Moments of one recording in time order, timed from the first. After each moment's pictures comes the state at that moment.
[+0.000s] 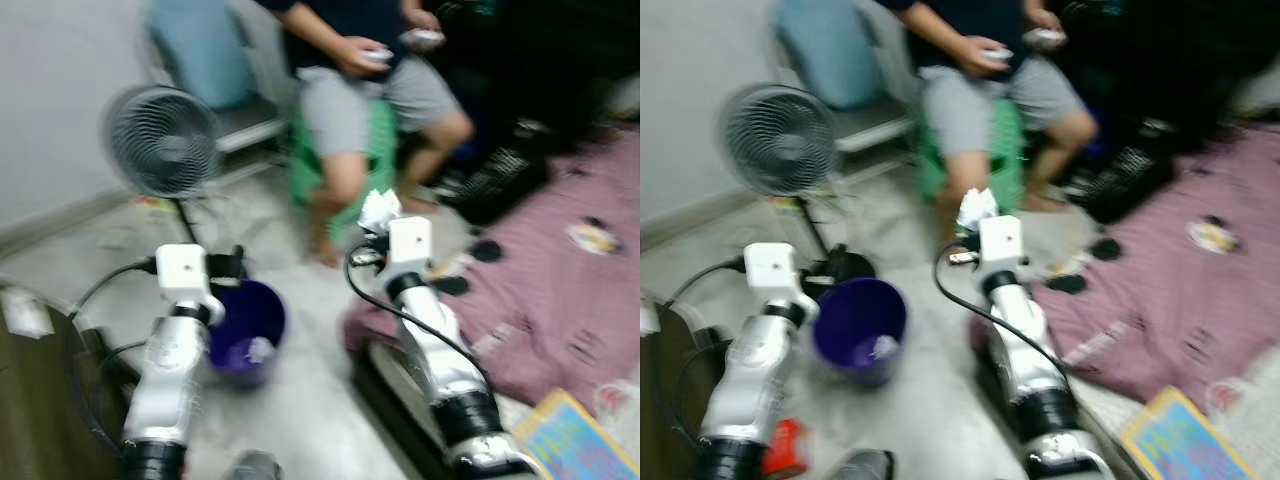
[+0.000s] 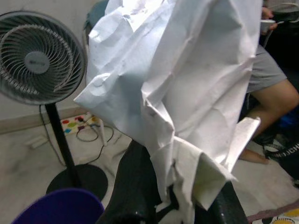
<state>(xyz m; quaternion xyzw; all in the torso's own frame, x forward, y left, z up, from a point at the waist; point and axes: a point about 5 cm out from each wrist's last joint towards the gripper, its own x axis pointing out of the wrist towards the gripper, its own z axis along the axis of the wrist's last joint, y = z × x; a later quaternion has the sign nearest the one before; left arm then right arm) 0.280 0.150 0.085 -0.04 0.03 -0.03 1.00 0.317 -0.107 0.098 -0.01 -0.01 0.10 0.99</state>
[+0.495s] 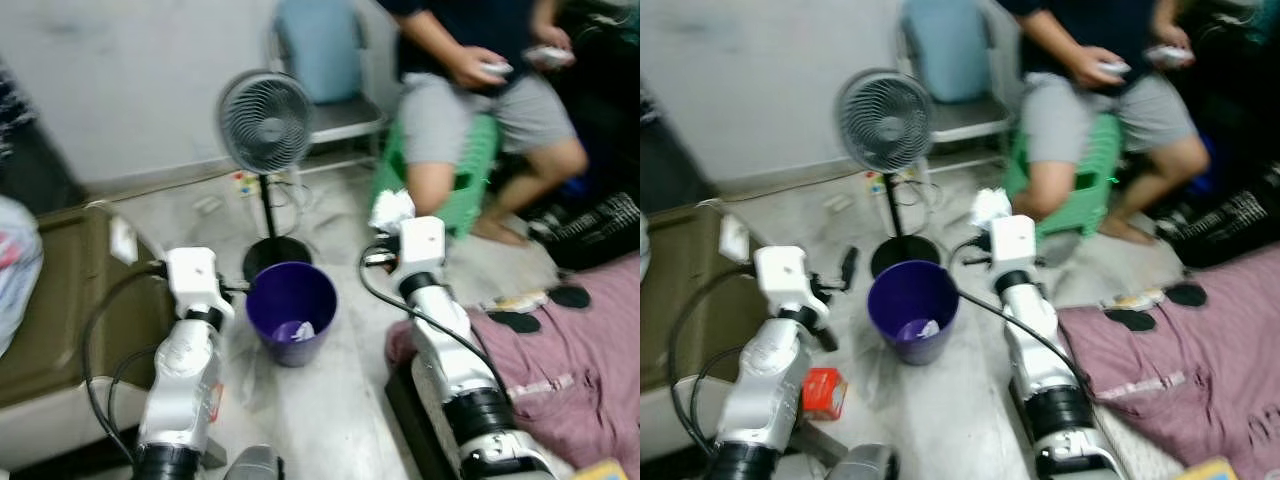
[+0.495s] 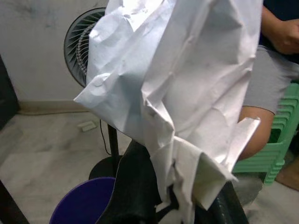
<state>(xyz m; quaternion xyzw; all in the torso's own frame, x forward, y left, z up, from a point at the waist) 0.277 0.147 0.081 -0.04 0.04 -0.02 1.00 0.319 -0.113 0.097 -0.01 -0.01 0.09 1.00</state>
